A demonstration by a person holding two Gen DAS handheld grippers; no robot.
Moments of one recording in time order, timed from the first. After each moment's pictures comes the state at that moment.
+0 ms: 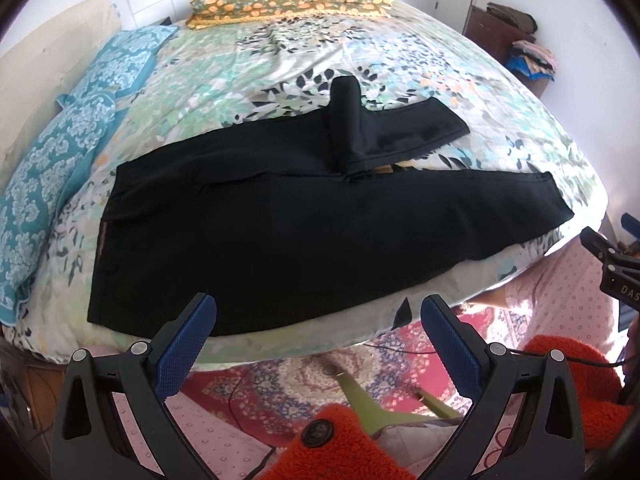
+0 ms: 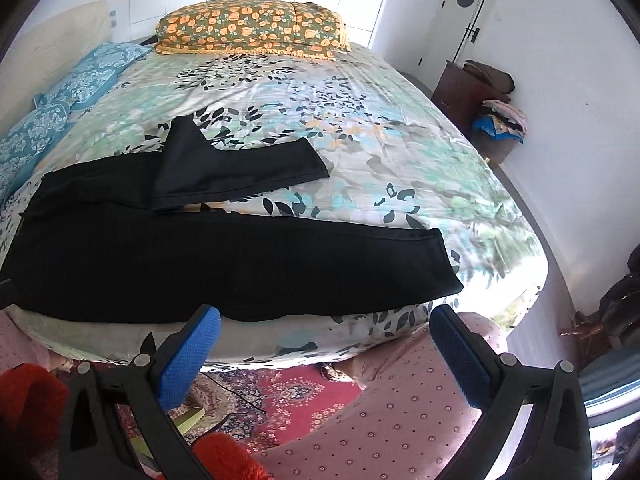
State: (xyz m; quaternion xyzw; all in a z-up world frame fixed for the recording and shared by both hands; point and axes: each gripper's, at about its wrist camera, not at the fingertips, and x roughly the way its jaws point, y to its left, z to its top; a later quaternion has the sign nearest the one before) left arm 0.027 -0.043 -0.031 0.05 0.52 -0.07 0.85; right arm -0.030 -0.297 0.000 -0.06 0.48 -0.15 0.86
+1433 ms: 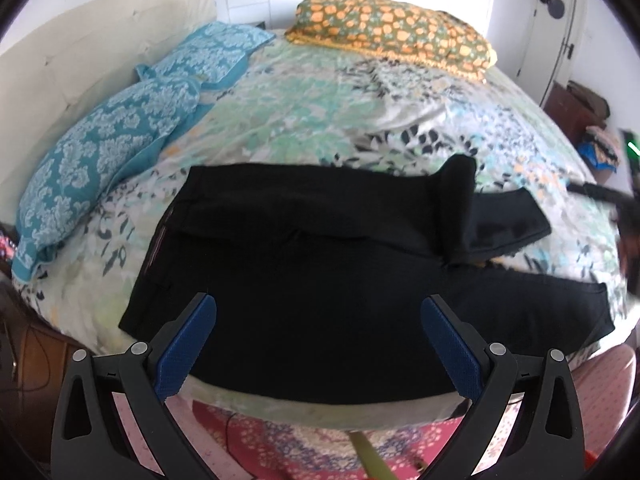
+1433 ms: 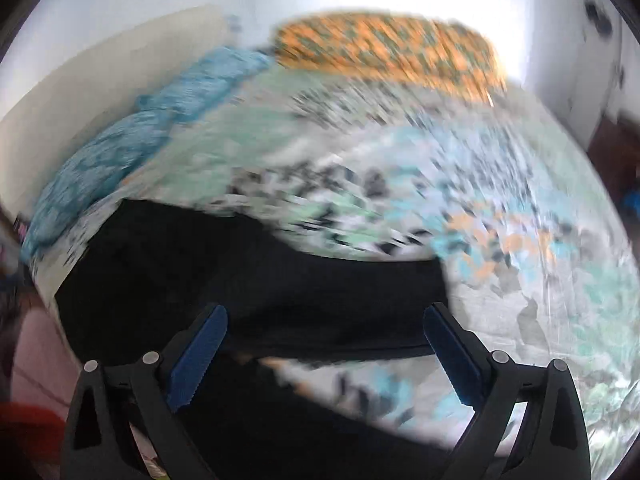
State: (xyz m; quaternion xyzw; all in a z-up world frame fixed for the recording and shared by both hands) left arm 0.085 0.042 -0.034 -0.03 0.47 0.07 0.88; right arm 0.293 -0.384 -0.068 0.00 0.52 0.11 0.85
